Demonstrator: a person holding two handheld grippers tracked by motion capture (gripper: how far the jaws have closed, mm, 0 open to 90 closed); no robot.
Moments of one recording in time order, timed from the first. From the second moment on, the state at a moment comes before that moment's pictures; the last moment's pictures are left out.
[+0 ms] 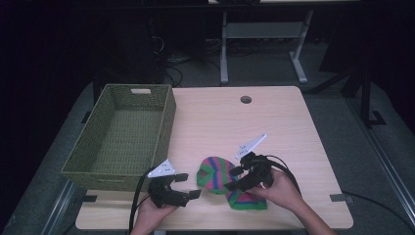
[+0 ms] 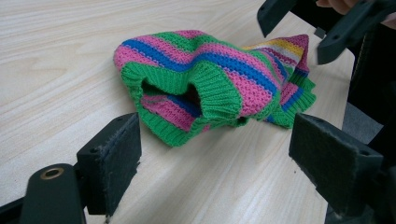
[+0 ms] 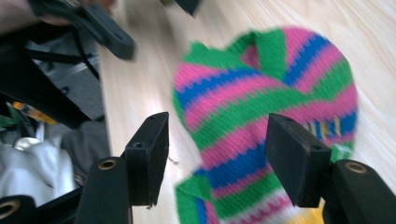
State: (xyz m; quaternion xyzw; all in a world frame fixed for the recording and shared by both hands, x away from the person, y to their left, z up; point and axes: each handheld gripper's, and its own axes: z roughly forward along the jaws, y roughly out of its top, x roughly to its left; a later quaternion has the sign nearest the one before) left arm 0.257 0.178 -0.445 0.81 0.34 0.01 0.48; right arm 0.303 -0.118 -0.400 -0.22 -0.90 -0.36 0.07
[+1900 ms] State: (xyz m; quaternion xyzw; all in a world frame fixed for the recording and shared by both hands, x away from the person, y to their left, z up) left arm 0.257 0.185 -0.444 0.80 0.35 0.01 0.49; right arm 0.304 -0.059 -0.425 -0.13 -0.94 -0.31 0.03
